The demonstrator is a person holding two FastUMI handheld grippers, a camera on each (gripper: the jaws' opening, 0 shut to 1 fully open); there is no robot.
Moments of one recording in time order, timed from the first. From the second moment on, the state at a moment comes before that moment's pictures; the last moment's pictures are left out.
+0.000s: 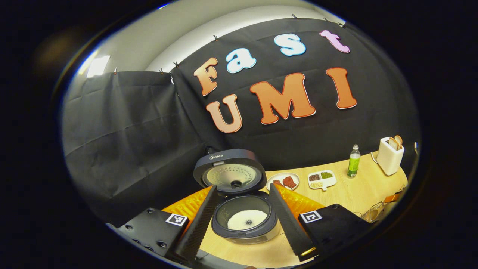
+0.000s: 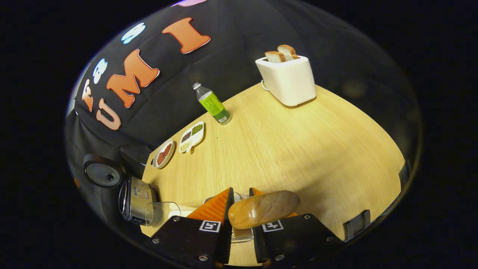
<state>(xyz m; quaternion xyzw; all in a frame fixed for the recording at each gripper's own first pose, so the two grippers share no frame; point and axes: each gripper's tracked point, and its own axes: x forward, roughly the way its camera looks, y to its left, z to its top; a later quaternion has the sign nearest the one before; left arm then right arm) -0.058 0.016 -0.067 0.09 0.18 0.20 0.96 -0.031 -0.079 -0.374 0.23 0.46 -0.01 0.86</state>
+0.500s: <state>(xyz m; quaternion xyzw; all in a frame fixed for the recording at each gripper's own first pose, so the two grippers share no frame) -0.031 0.047 -0.068 0.08 0.13 0.13 0.98 -0.021 -0.073 -0.329 0.21 0.41 -0.08 0.89</state>
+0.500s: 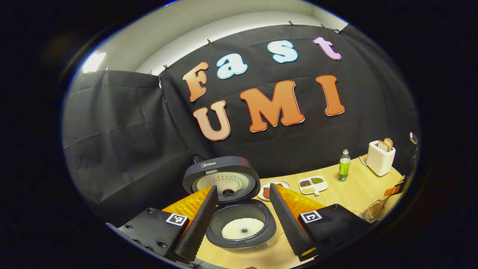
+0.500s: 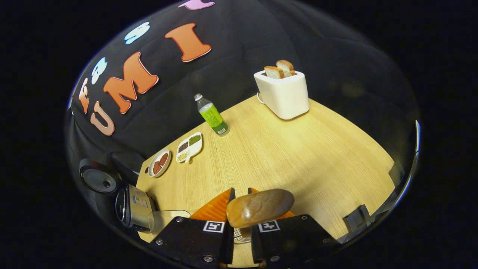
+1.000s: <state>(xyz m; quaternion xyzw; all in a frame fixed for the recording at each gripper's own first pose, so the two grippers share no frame) -0.013 0.102 -0.106 0.03 0.12 0.09 0.99 -0.038 -0.013 -0.253 0.20 0.35 -0.07 0.91</state>
